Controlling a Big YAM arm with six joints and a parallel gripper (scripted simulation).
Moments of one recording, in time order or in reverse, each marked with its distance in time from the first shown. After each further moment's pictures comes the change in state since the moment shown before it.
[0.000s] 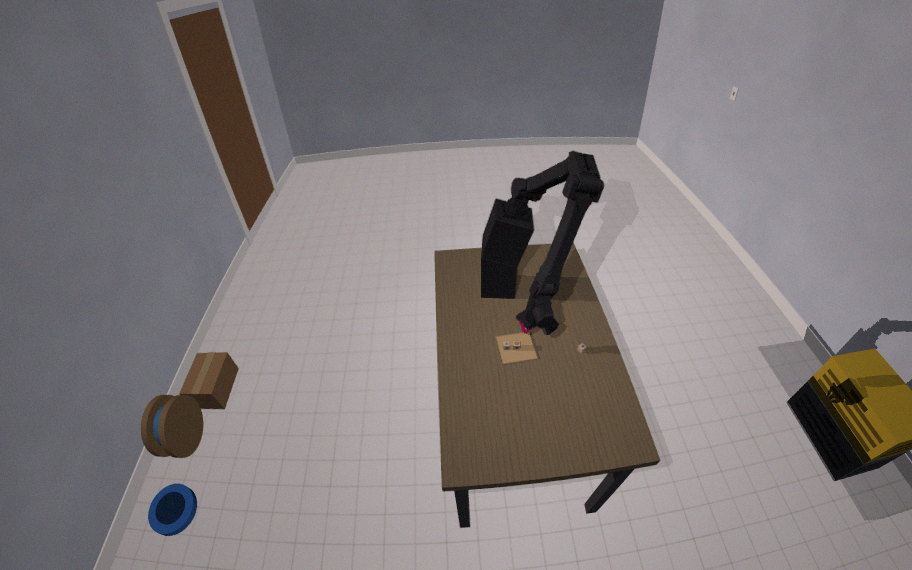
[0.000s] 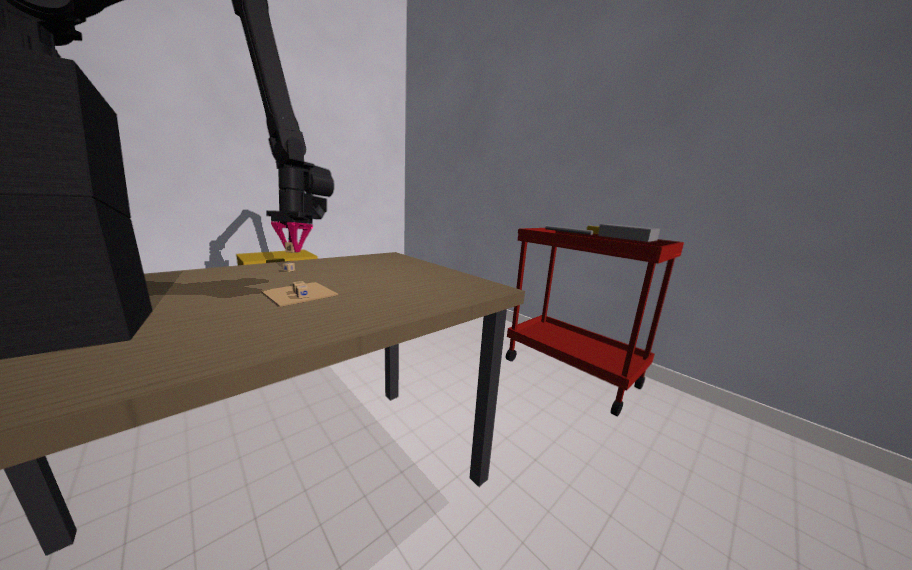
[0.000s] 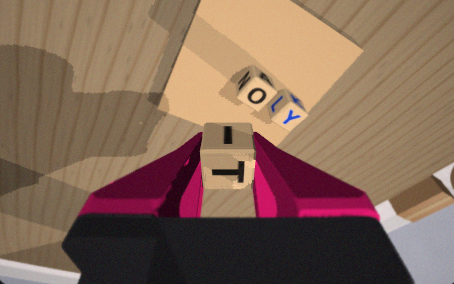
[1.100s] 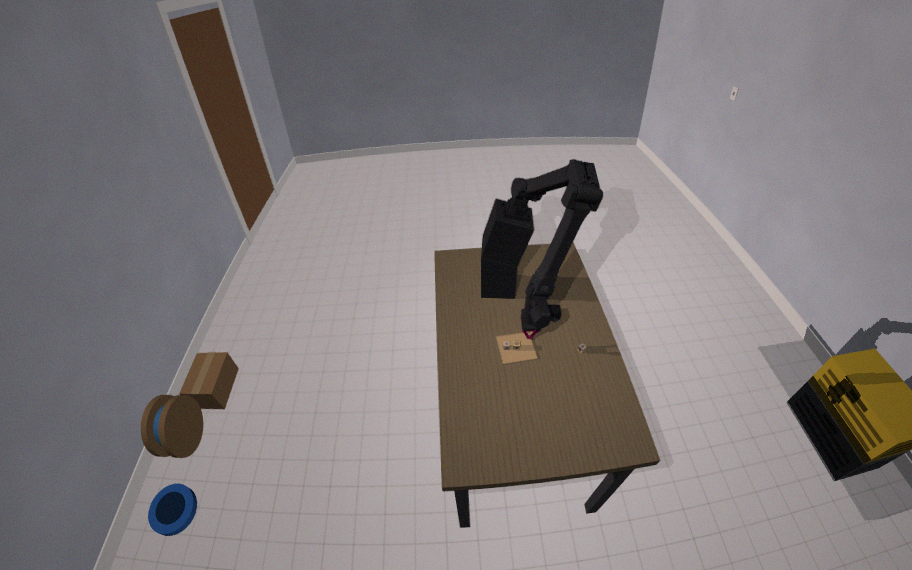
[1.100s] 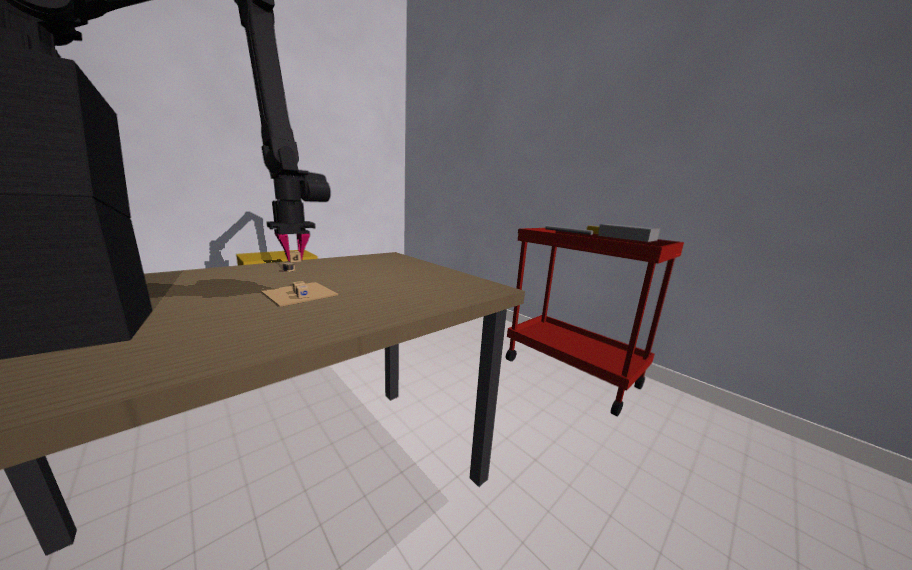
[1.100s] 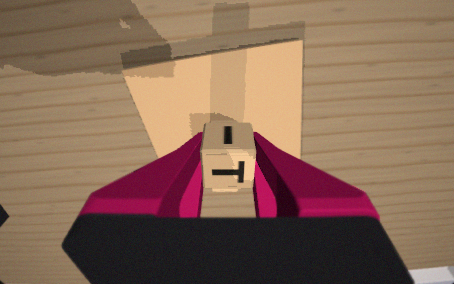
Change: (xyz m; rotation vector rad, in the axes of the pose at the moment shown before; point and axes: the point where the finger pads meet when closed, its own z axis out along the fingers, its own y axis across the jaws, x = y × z) arm -0.011 0.006 0.024 0.036 -0.139 -0.925
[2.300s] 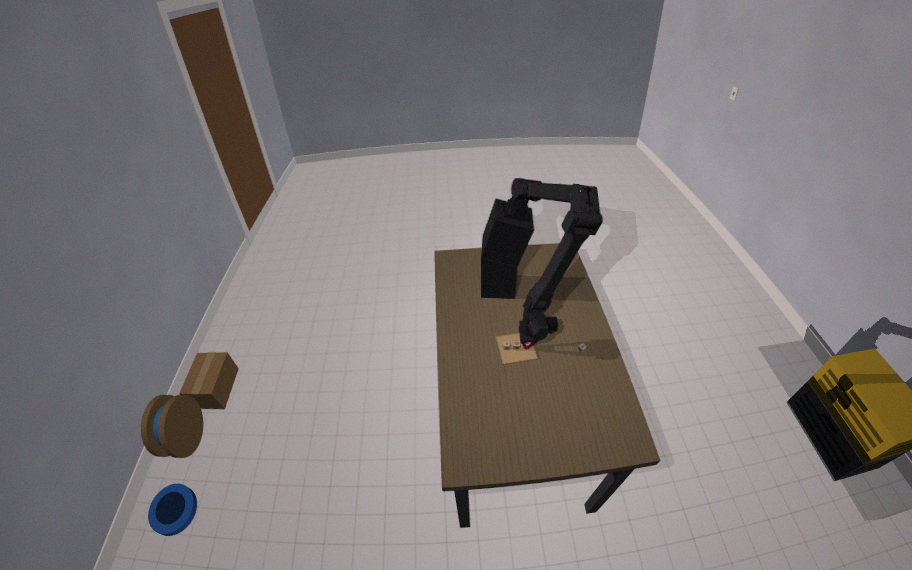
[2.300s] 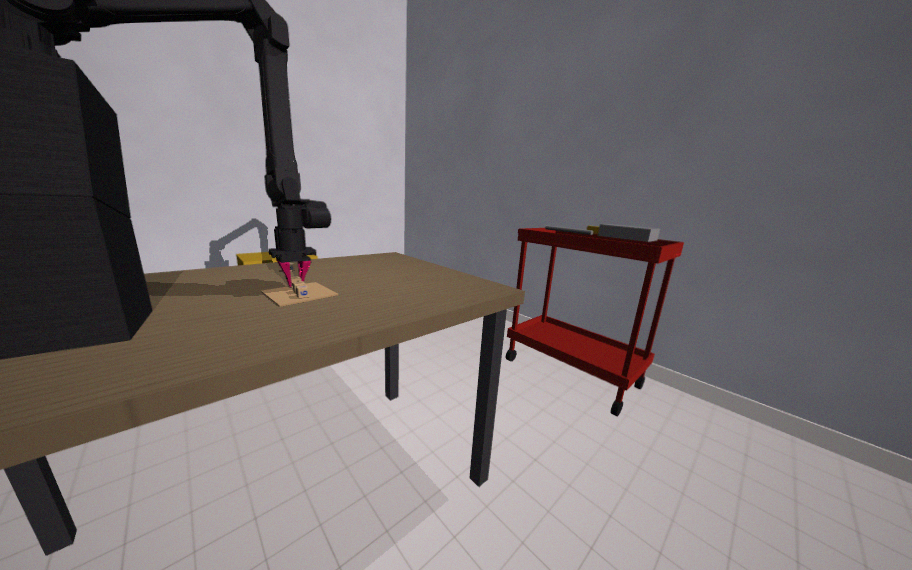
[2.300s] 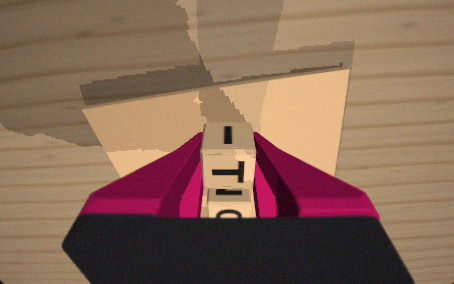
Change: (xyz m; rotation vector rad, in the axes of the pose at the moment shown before) arm 0.002 0.004 0.069 -0.009 0.002 -0.001
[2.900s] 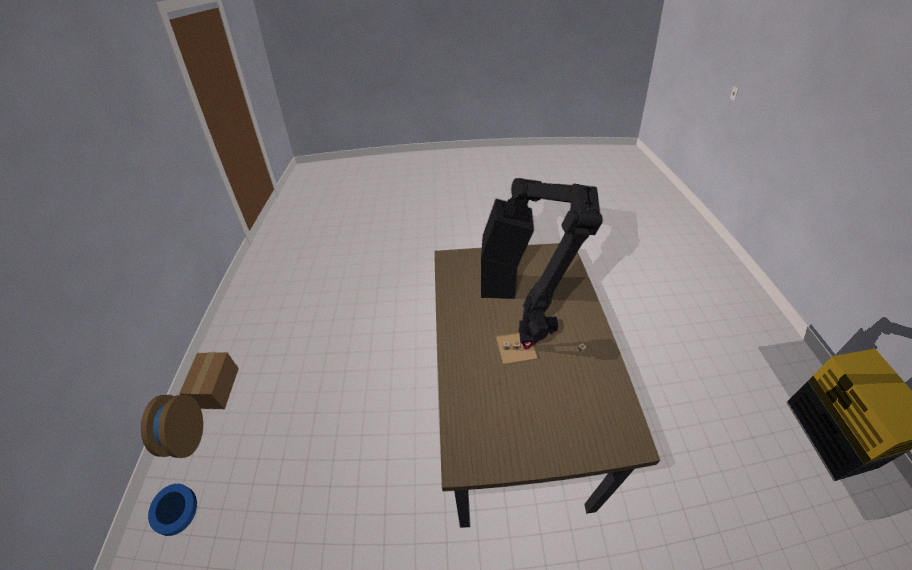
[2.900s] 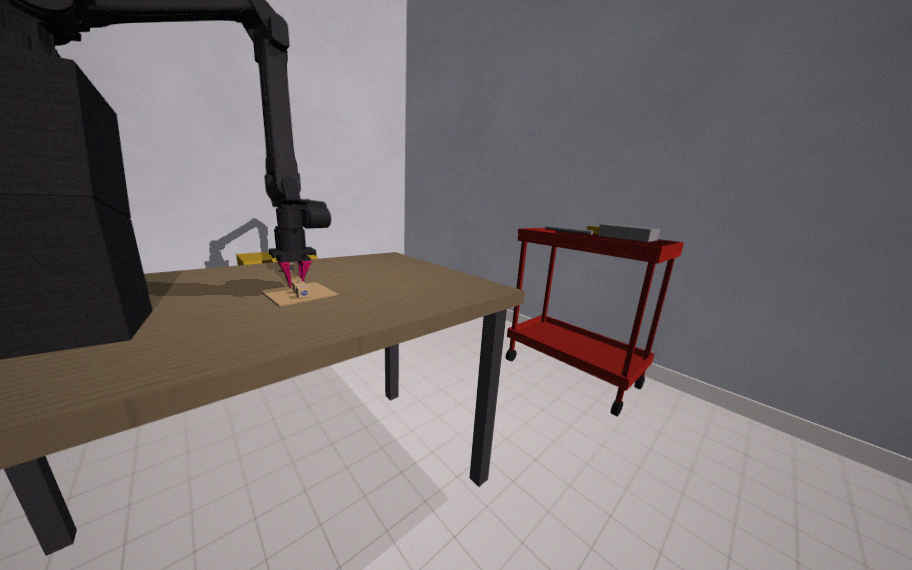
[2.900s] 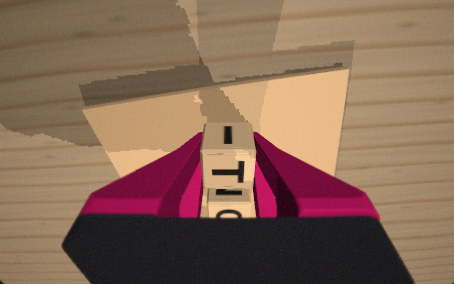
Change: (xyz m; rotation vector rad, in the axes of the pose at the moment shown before) arm 0.000 0.000 0.000 0.000 0.000 0.001
